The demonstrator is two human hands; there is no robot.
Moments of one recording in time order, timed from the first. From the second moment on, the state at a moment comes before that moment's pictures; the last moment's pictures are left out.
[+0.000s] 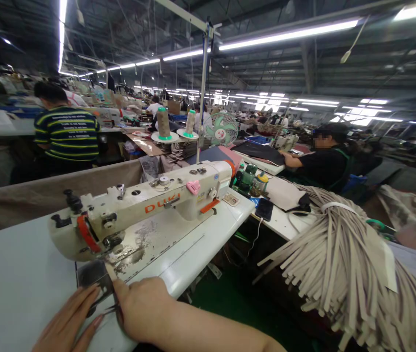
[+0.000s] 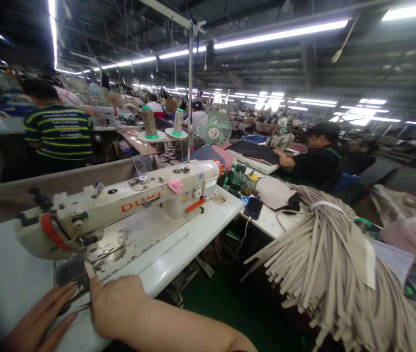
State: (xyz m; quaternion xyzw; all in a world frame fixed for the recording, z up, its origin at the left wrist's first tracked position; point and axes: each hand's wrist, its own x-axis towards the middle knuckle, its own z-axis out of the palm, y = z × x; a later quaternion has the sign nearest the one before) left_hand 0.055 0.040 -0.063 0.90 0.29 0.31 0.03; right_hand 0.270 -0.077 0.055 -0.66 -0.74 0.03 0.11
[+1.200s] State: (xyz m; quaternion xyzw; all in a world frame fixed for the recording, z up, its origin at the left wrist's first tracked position) left_hand 0.080 0.045 -0.091 0.91 0.24 0.31 -0.11; right_hand 0.271 -0.081 0.046 -0.66 -0.74 0.00 0.13
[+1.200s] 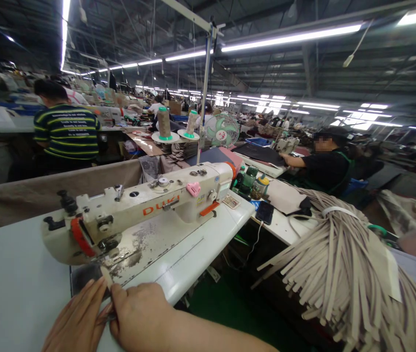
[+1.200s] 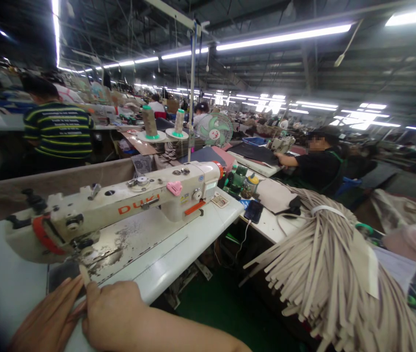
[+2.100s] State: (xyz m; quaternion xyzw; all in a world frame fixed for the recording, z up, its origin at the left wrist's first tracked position) left_hand 0.085 0.029 -0.071 0.92 0.28 0.28 -0.07; right_hand 0.270 -0.079 0.051 -0.66 -0.74 0.02 0.12
